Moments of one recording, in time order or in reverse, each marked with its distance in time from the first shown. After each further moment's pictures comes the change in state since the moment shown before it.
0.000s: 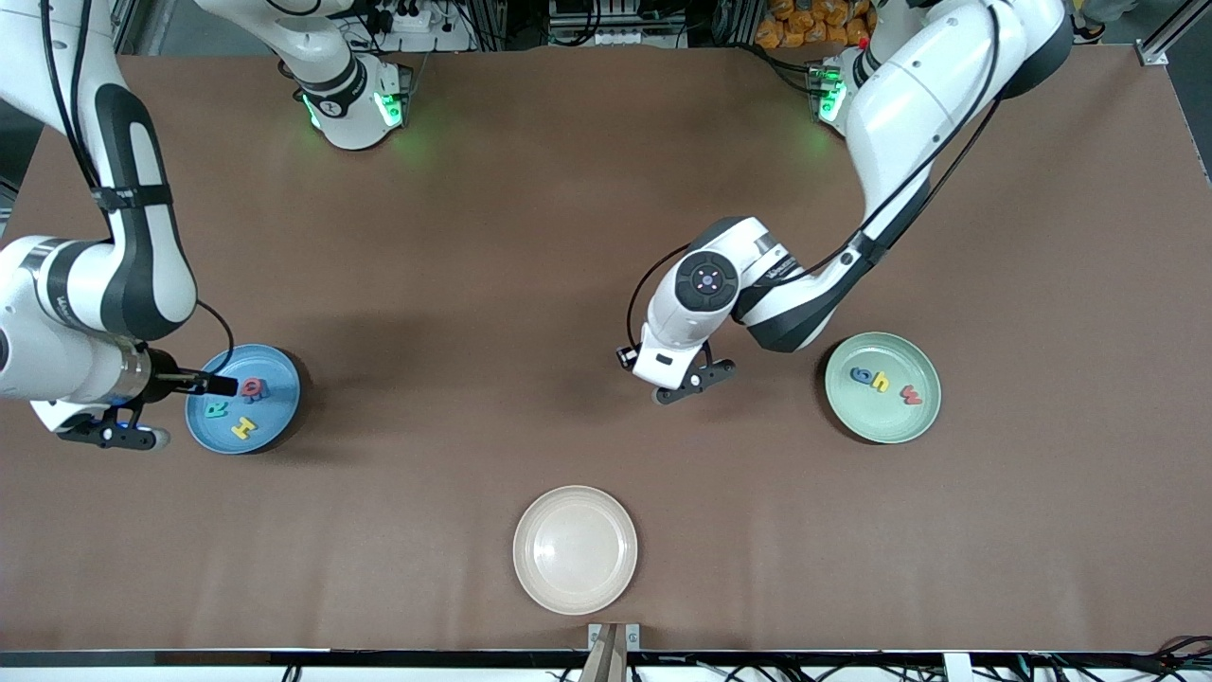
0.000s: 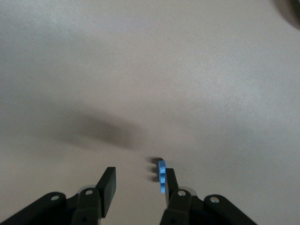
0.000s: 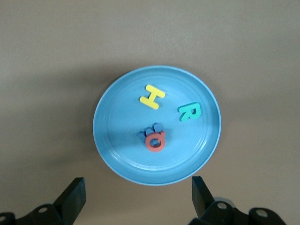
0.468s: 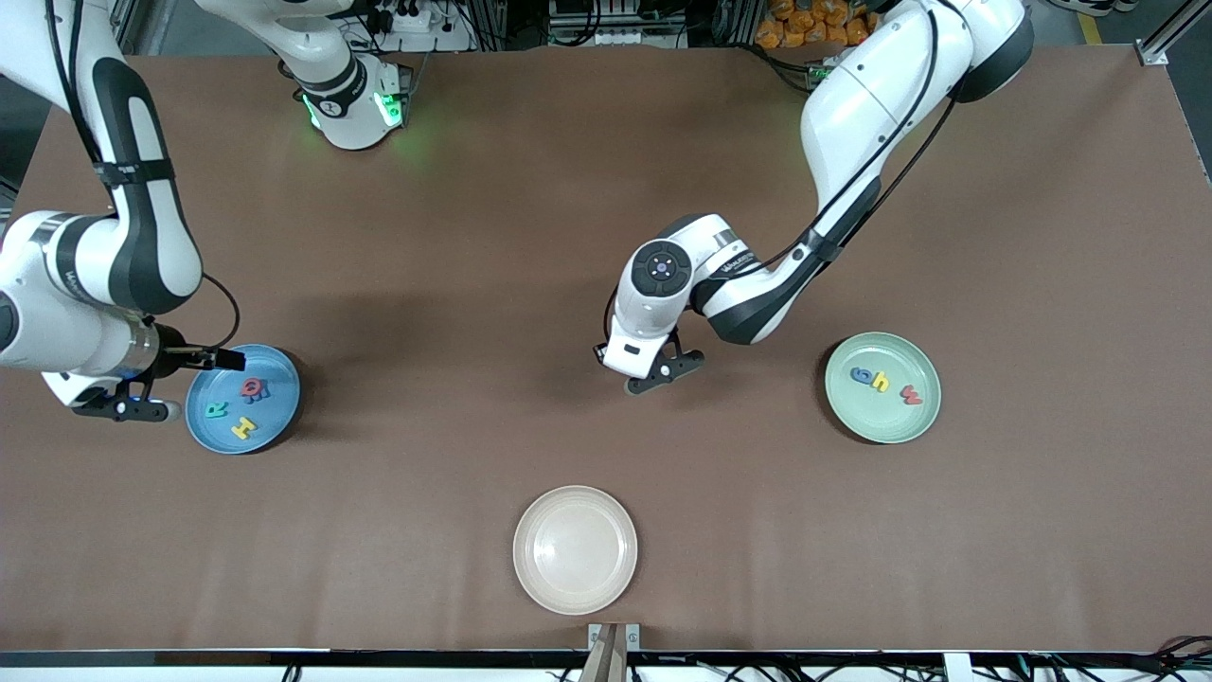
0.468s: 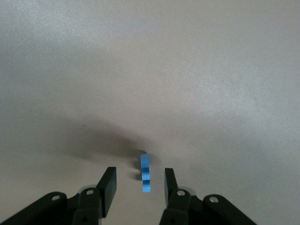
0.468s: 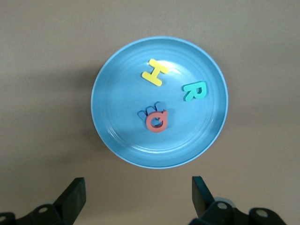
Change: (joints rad) left arm -0.135 0.028 0.098 0.038 0.000 0.032 -0.057; right arm 0.000 -0.083 0.000 -0.158 0.000 0.071 -0.037
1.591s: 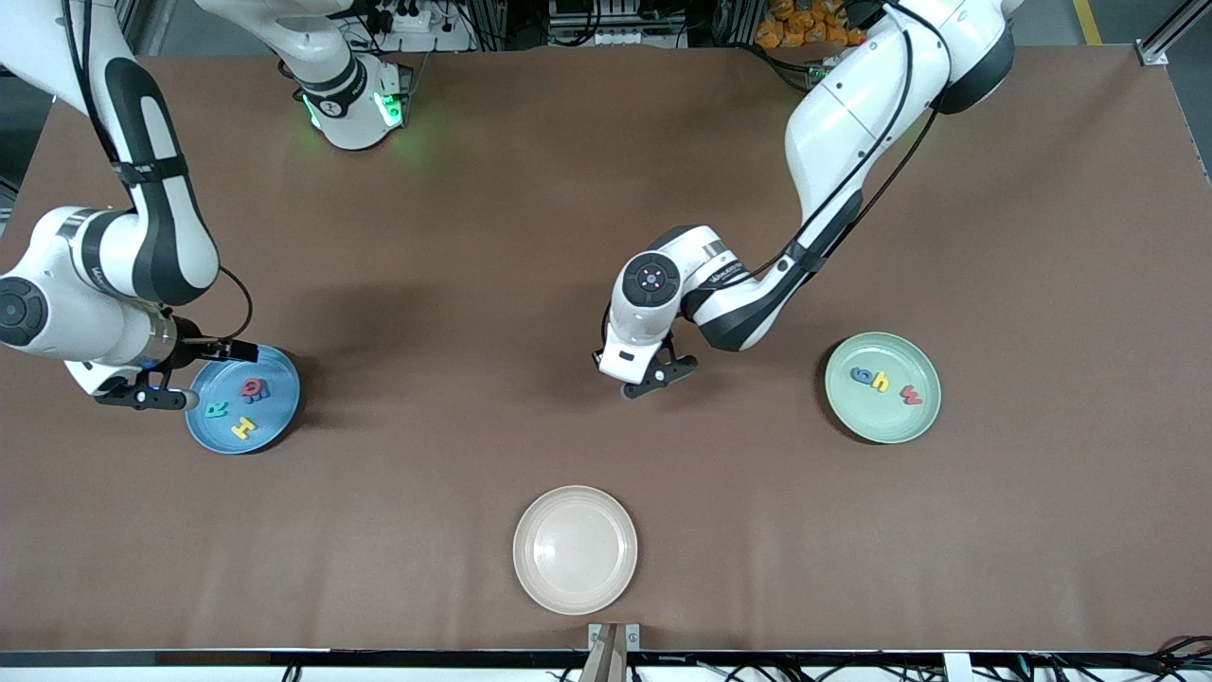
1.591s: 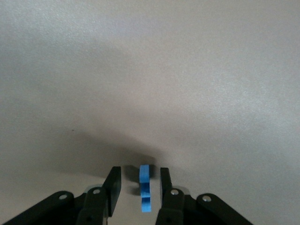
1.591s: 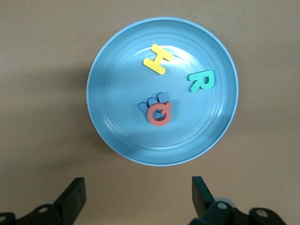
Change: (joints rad) left arm -0.064 0.056 0.060 0.038 0.000 0.016 -0.013; right arm 0.000 -0.008 0.003 -0.062 0.000 0.046 -0.005
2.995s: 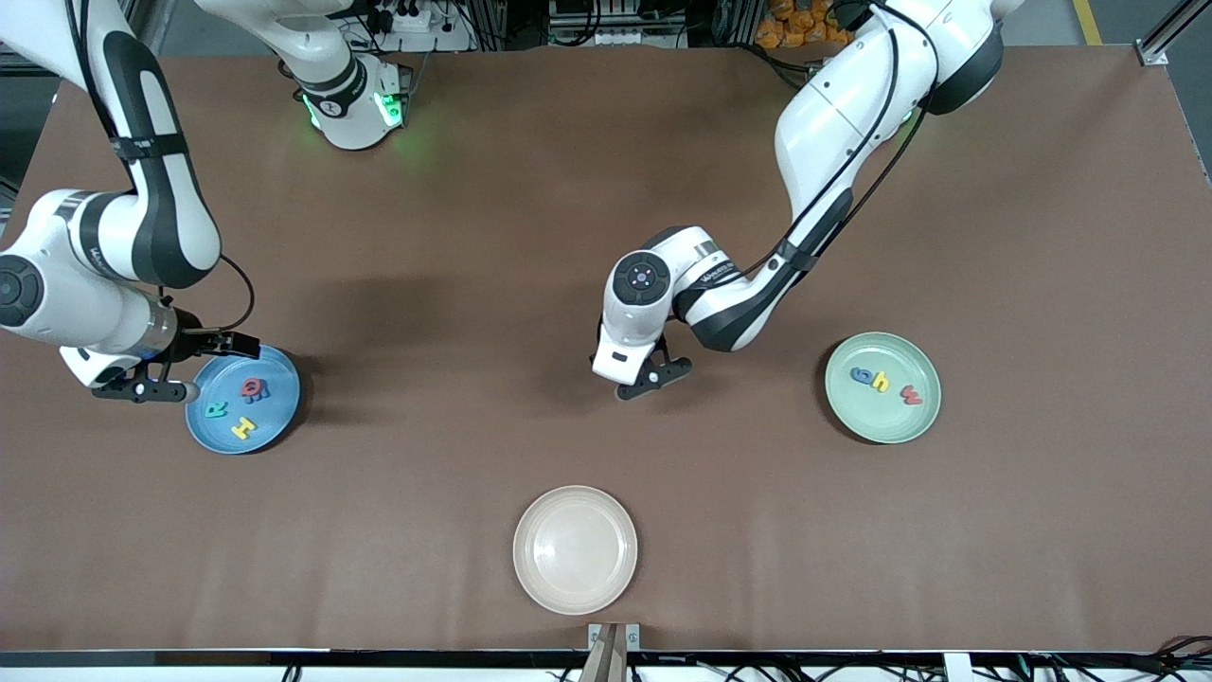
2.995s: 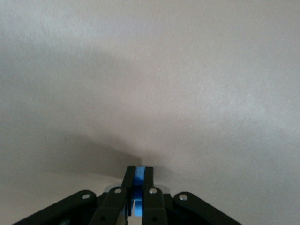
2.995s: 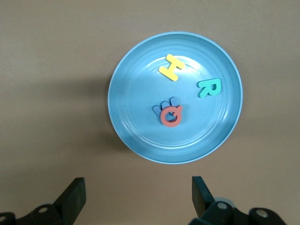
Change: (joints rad) left arm -0.020 -0.001 0.026 0.035 0.000 -0.021 0.034; right arm 0.017 -0.069 0.013 -0.027 0.000 0.012 -0.002
